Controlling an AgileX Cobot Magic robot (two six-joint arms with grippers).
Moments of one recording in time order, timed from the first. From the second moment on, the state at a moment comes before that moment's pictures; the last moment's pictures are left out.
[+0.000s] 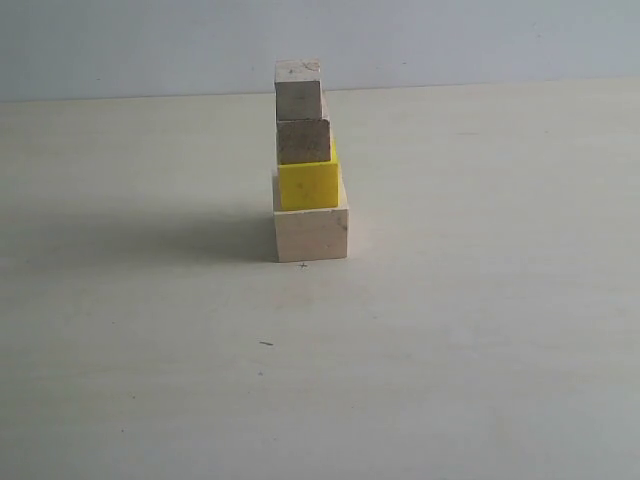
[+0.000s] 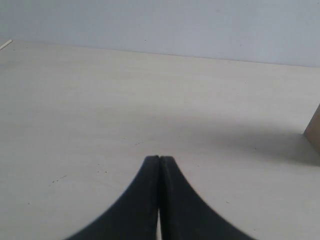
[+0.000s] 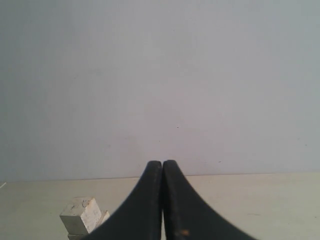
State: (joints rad) left arm 0.03 0.01 0.00 -0.16 0.37 0.08; right arm 0.16 0.67 -0.67 0.88 0.25 -0.62
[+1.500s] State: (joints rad) left arm 0.03 0.01 0.00 -0.16 0.37 0.08; right arm 0.00 0.17 -0.26 0.22 0.26 -0.21
